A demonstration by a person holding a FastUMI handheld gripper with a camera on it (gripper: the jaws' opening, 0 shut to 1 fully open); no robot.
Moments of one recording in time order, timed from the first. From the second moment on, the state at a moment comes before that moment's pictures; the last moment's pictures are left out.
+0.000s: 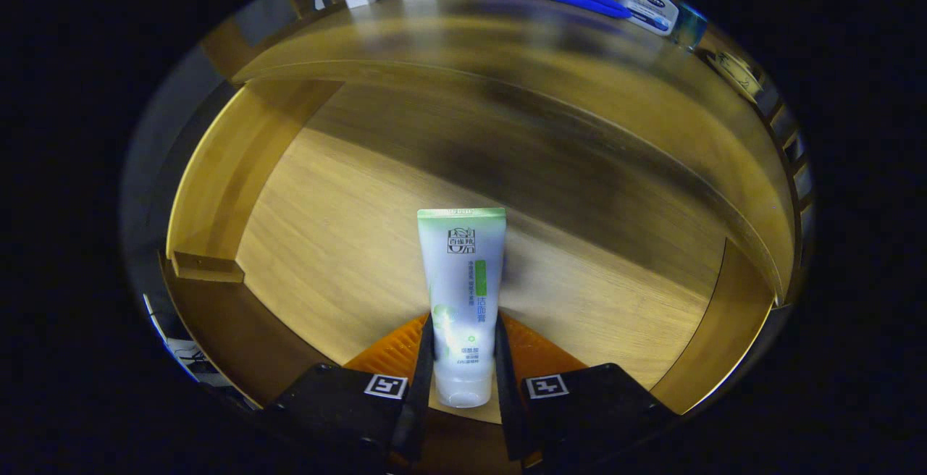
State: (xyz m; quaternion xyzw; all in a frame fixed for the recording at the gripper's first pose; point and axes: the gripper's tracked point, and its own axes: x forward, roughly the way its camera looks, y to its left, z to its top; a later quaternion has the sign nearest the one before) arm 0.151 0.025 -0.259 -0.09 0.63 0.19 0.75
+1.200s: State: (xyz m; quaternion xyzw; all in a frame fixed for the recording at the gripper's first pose) arm 0.156 -0.015 -0.073 0.03 0.47 0.26 0.84
